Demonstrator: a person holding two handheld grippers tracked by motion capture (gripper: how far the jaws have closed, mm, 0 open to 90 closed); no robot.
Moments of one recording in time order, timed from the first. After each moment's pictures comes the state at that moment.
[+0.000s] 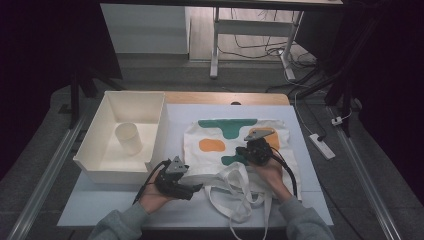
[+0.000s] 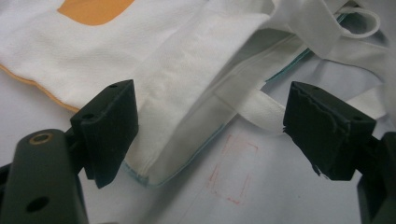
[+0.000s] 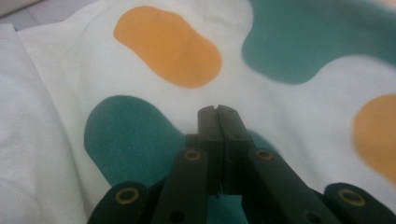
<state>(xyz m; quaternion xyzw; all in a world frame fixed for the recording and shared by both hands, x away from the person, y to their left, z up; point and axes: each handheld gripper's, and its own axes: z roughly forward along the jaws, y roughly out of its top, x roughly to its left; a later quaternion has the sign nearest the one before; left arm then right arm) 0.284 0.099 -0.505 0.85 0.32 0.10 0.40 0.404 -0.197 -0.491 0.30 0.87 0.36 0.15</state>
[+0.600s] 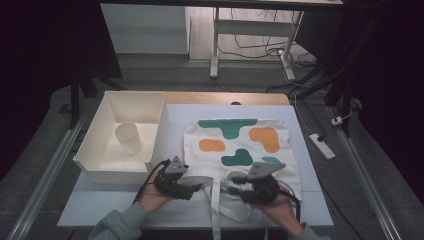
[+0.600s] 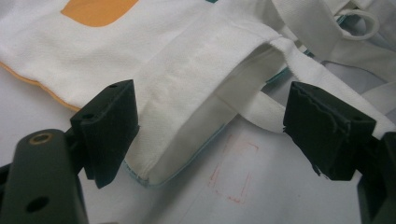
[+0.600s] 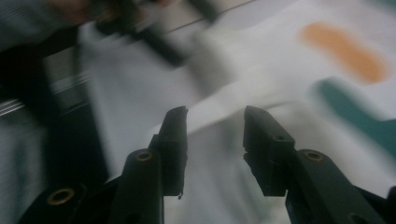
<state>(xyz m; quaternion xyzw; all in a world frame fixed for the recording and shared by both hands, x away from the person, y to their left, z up) 0.284 0.100 -0.504 0.85 0.32 0.10 0.41 0.278 -0.194 -0.459 0.20 0.88 0.43 0.07</state>
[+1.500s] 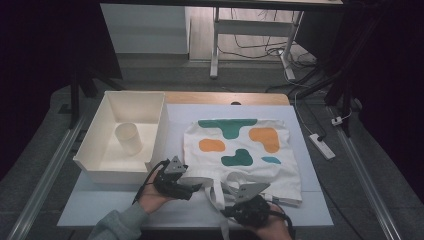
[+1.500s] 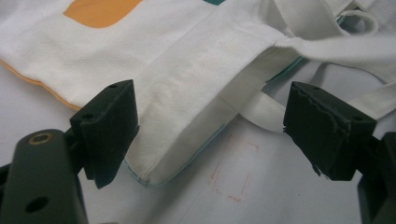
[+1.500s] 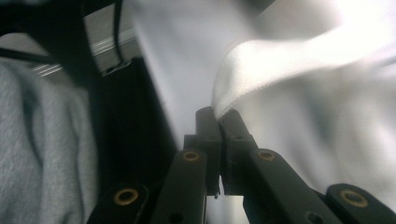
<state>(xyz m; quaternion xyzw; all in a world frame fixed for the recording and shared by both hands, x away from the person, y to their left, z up) 0.283 0.102 -0.503 0.85 0.32 0.10 0.41 0.237 -0.176 -0.477 0.18 0.91 0.38 0.01</state>
